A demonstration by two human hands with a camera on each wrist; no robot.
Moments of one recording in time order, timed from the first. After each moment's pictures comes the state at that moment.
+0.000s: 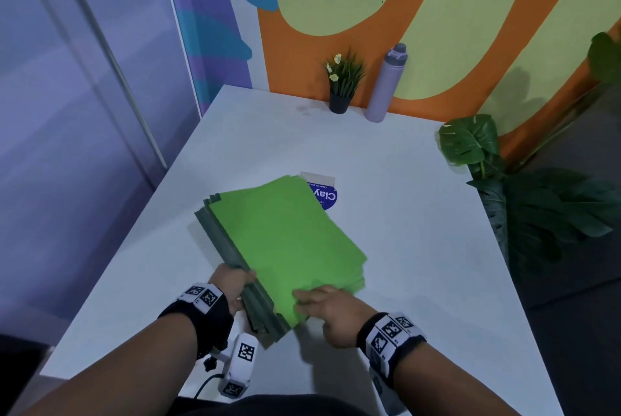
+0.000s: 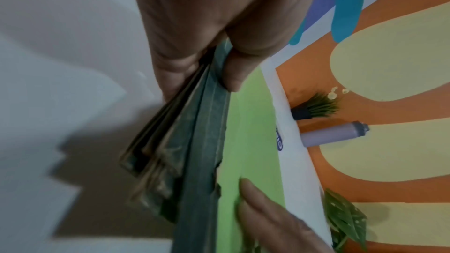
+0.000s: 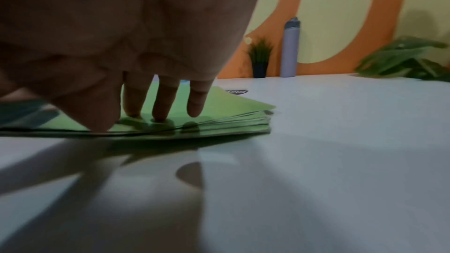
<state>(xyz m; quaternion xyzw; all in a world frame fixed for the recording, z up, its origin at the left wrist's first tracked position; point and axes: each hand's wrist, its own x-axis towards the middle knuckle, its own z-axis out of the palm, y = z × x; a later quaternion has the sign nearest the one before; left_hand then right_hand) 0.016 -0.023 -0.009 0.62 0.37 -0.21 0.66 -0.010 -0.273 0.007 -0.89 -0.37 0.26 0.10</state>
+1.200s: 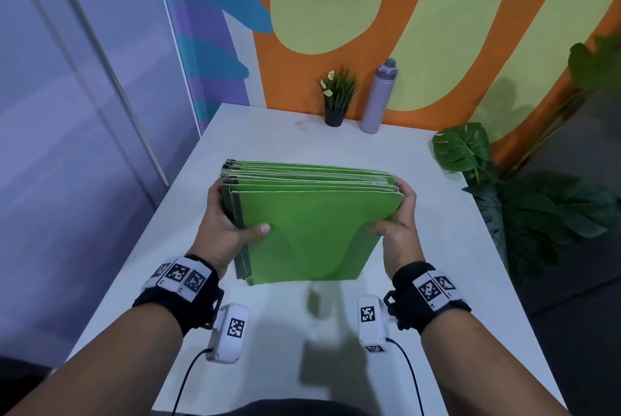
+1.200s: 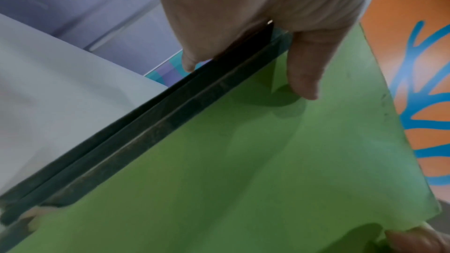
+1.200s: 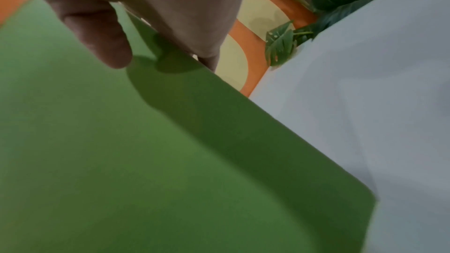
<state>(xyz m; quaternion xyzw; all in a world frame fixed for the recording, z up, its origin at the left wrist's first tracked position) 0.042 -0.024 0.116 0.67 0.04 0.04 0.74 0.047 -0.297 0.123 -0.63 0.03 -0.07 0.77</state>
